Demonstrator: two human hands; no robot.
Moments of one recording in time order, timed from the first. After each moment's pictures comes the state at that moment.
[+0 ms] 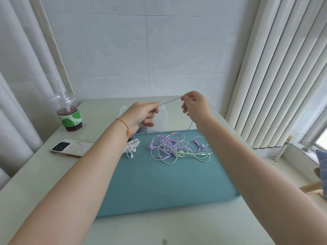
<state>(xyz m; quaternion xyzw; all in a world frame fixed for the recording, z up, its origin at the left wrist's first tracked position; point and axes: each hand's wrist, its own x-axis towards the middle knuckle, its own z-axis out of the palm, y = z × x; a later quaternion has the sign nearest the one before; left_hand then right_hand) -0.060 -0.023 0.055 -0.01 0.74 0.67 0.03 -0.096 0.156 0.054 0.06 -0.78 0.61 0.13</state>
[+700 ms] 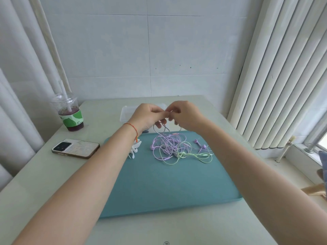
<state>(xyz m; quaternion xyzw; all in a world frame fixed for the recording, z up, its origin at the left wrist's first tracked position) -0.058 -0.015 0.044 0.04 0.84 0.54 -0.06 -0.085 0.141 0.051 0.22 -0.90 0.37 0.06</state>
